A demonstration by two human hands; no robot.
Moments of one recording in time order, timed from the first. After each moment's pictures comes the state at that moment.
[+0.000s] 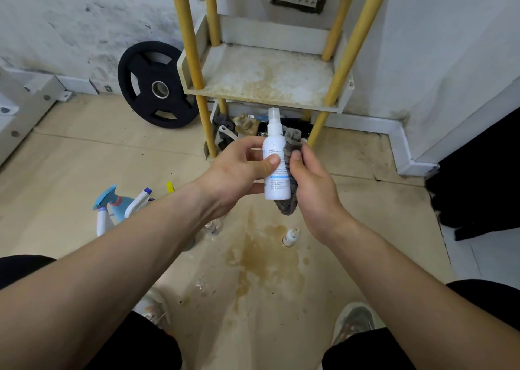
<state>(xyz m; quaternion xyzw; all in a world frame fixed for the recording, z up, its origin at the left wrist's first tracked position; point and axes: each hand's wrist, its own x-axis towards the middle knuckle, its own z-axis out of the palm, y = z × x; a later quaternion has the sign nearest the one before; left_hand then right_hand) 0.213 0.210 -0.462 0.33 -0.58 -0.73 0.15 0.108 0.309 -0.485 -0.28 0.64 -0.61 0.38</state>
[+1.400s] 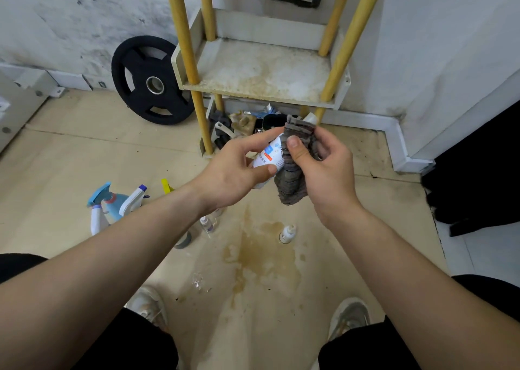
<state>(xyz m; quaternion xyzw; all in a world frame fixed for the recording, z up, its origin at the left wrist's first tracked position) 0.216 0.211 -0.460 0.24 -0.75 -0.60 0.15 0.088 0.311 -0.479 -0.26 0.64 -0.67 0.27</state>
